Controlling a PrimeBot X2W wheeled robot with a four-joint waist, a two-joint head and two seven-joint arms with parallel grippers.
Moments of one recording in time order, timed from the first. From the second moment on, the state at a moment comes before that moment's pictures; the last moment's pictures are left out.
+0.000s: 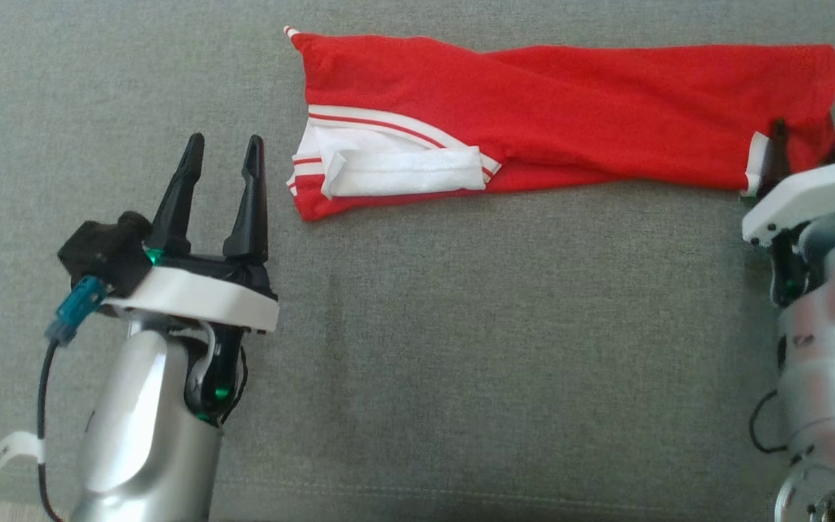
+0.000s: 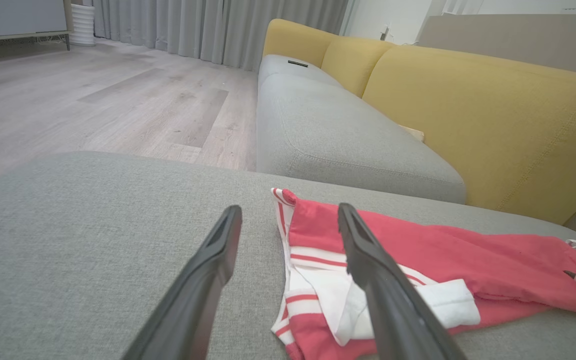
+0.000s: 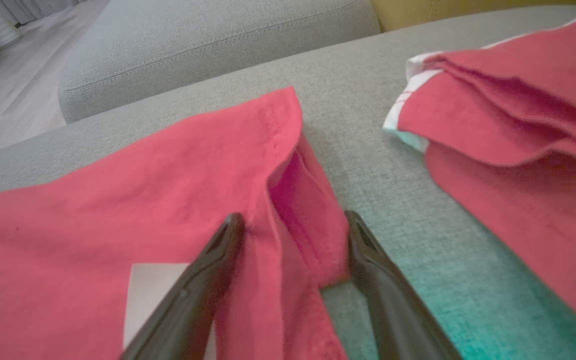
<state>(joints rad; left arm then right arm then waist) -0.36 0.04 -0.15 0.26 -0.30 -0.12 -0.26 -0.76 -0.08 -0.46 0.93 -0.09 0.13 -0.05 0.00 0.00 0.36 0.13</state>
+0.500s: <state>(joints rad) -0.36 0.04 -0.14 0.26 -0.30 -0.13 -0.26 -0.81 -0.17 -0.54 1.02 -0.05 0.13 -0.08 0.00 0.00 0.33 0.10</state>
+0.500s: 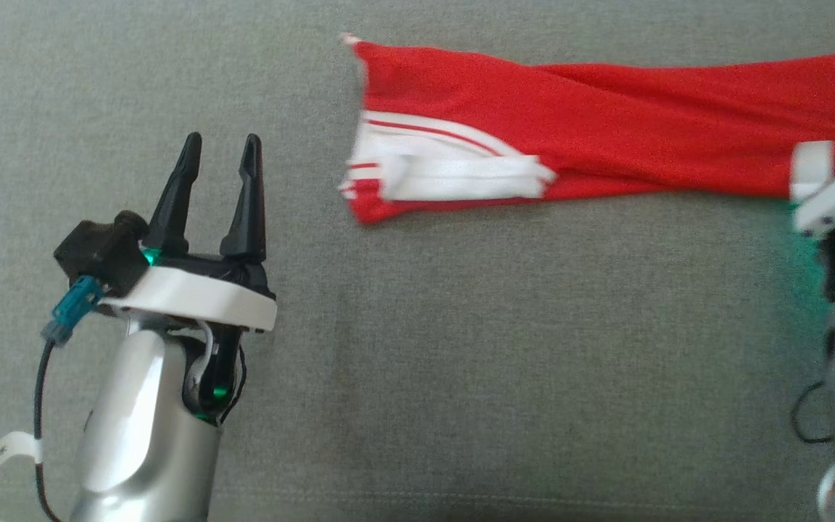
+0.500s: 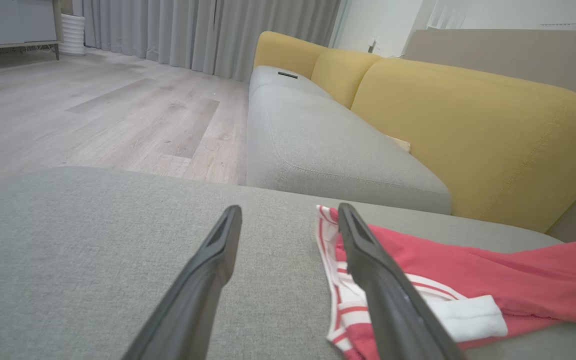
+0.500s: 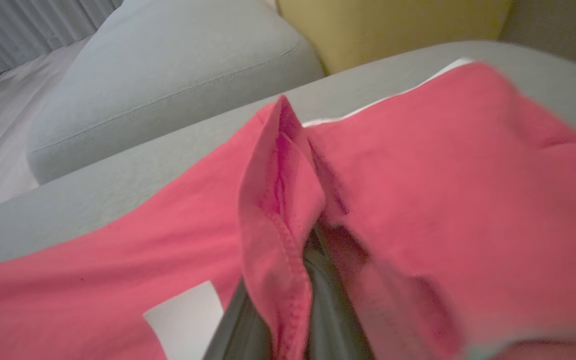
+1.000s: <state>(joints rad) -0.31 0.04 -0.14 0.27 -0.33 -0.13 -0.26 -0.75 -0.11 -0.41 0.91 0.06 0.13 -0.12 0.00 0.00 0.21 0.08</state>
